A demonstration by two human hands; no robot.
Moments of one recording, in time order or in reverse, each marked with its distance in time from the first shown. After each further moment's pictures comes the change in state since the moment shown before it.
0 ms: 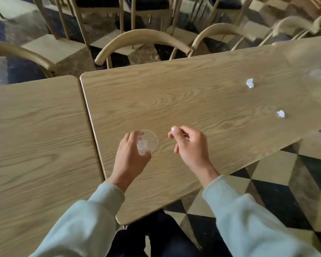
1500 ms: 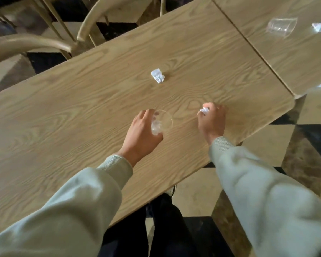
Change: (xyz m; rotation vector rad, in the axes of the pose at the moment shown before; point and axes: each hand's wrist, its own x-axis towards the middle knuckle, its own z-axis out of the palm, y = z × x) left_hand 0.164 0.315 0.405 0.212 -0.307 0.133; right_hand 0.268 0.328 -0.409 -0.366 0.228 0.359
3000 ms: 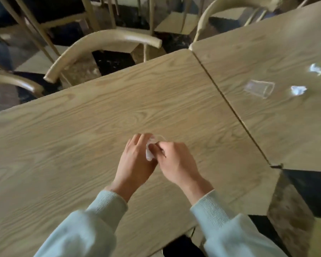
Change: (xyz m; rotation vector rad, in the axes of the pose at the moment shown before) left_hand 0.137 0.060 0.063 0.004 0.193 0.071; right_hand 0.082 -0.066 -0.049 -0.037 -0.429 -0.420
